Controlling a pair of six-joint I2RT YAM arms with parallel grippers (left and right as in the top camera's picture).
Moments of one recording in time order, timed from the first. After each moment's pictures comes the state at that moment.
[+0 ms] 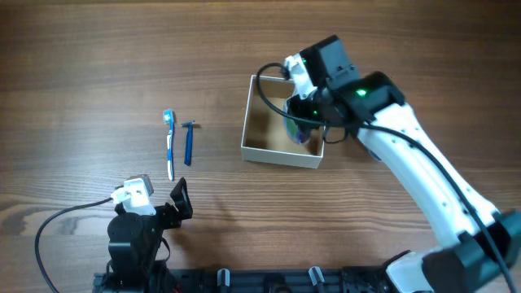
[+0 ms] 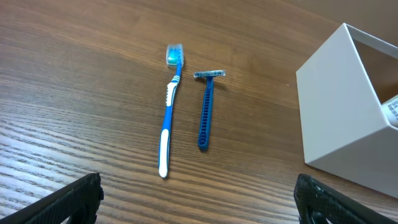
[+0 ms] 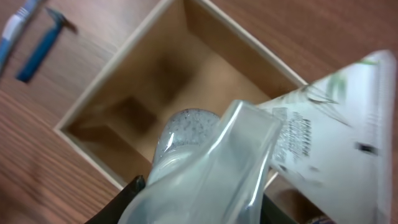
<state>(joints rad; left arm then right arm) -0.03 0.01 0.16 -0.65 0.04 -0.33 0.51 1.64 1.50 -0.98 -0.02 -0.07</state>
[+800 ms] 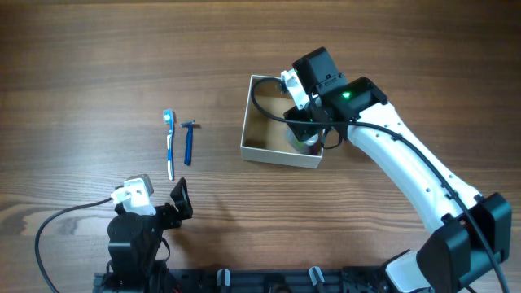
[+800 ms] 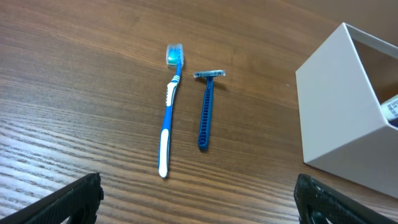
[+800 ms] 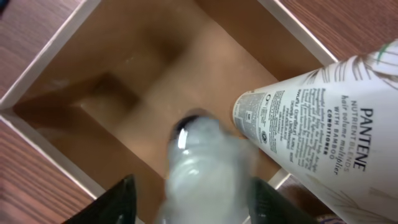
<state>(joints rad) -0.03 0.01 0.16 -0.65 0.04 -0.33 0.51 1.66 1.40 -0.93 0.00 -0.10</state>
